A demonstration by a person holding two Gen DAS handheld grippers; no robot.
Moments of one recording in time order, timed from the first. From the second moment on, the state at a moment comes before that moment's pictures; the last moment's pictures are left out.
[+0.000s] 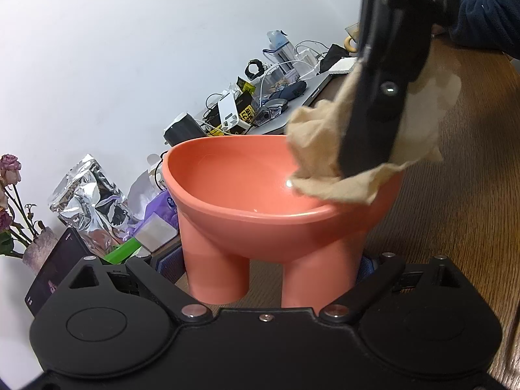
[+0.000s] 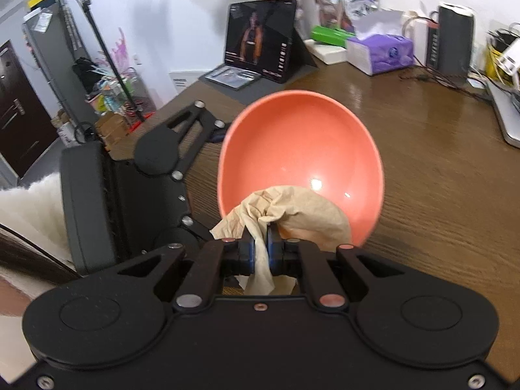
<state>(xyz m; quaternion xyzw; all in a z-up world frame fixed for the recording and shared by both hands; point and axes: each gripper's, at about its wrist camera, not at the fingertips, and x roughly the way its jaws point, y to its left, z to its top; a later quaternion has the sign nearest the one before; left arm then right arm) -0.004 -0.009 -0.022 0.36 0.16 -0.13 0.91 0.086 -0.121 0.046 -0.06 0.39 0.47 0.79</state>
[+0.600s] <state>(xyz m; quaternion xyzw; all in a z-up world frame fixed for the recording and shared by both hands) -0.003 -0.006 -0.024 0.35 0.17 -0.13 0.91 0.100 -0.081 0.063 -0.08 0.35 0.52 0.77</state>
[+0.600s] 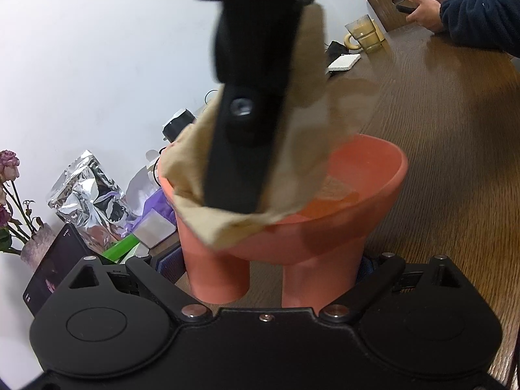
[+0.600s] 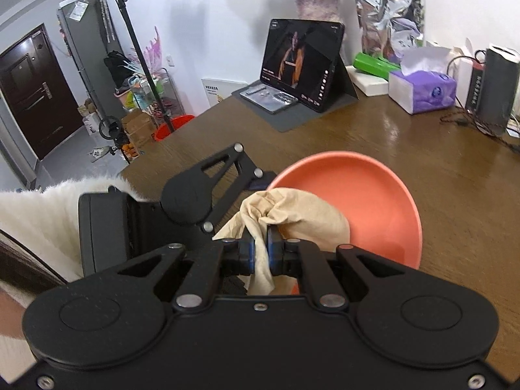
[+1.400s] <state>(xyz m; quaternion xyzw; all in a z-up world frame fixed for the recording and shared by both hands) 0.001 -0.001 -0.027 0.35 0.18 -0.13 0.91 0.128 -0.080 0.086 -0.10 0.28 0.46 0.83</state>
